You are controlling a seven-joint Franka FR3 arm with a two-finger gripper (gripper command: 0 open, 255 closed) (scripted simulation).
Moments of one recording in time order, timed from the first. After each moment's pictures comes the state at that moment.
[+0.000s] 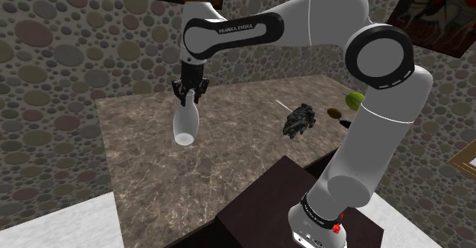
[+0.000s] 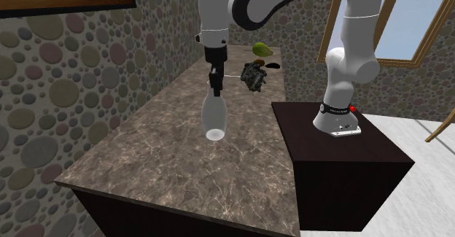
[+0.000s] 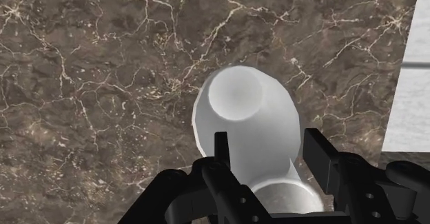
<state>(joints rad) 0.11 0.14 0.18 -1.86 0.00 1.97 0.42</state>
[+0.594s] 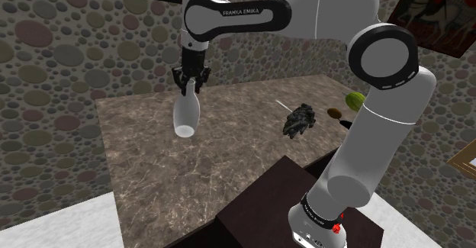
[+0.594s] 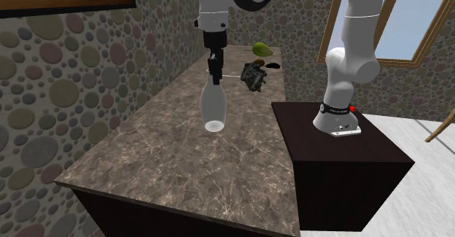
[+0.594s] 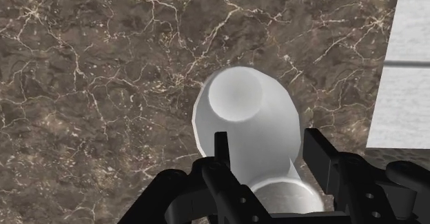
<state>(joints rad) 0.11 0.12 0.18 -1.77 0.00 1.86 0.42</state>
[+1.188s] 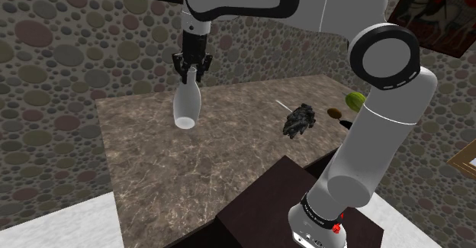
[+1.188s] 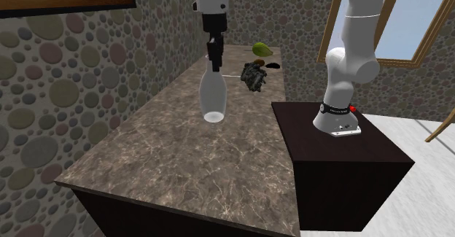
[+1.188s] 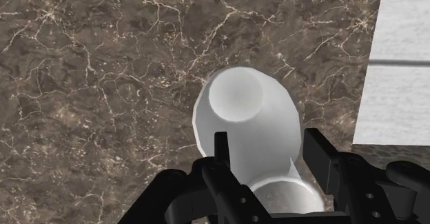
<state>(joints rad) 0.11 0.11 0.18 -1.65 0.00 1.73 0.42</state>
